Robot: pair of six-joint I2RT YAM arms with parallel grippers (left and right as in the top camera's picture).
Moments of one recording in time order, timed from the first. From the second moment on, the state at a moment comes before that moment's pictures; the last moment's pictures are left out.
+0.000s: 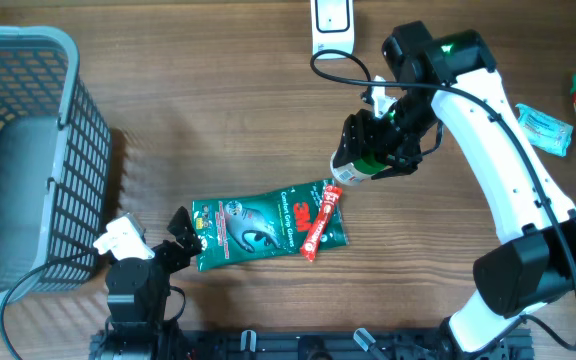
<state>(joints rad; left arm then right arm) -0.01 0.06 0.15 -0.55 -0.08 -0.52 0.31 1.83 1.79 -1.61 -0.52 0.33</state>
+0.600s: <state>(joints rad) -0.01 0.06 0.15 -0.55 -0.08 -0.52 0.31 1.83 1.79 -1.61 -0.62 0.34</state>
